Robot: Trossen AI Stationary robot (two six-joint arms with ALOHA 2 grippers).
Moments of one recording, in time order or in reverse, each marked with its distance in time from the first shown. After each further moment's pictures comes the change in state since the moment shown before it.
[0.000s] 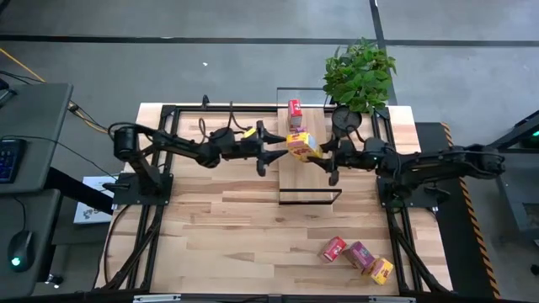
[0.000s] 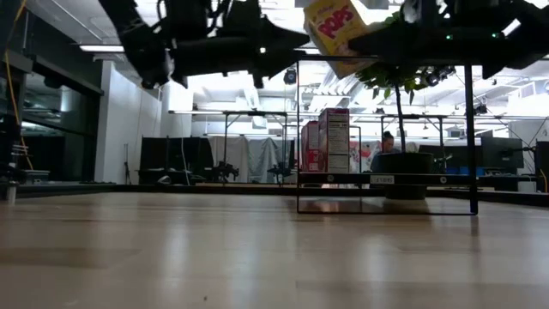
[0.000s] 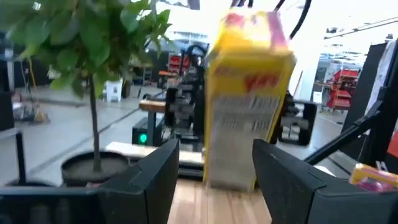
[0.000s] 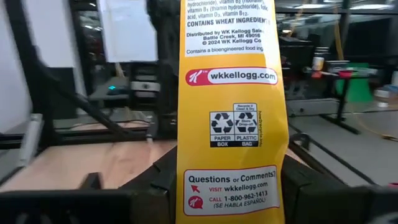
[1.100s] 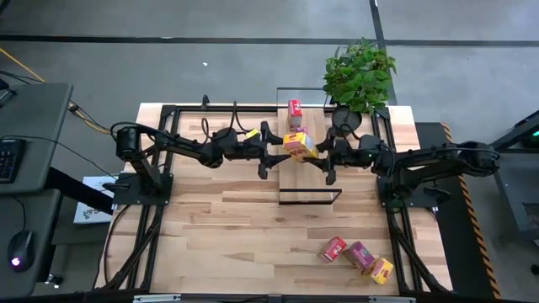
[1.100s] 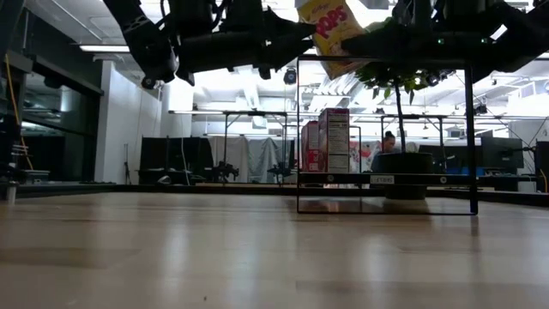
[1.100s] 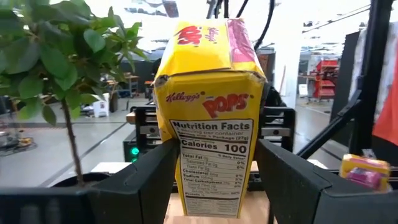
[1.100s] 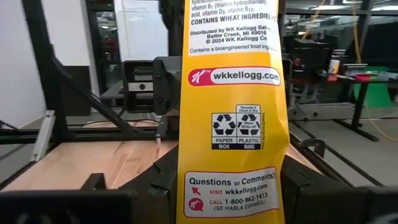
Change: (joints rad) left arm 0.000 0.019 0.042 0.004 0.044 0.088; right arm -0.005 0.091 0.023 0.052 -0.105 -0.019
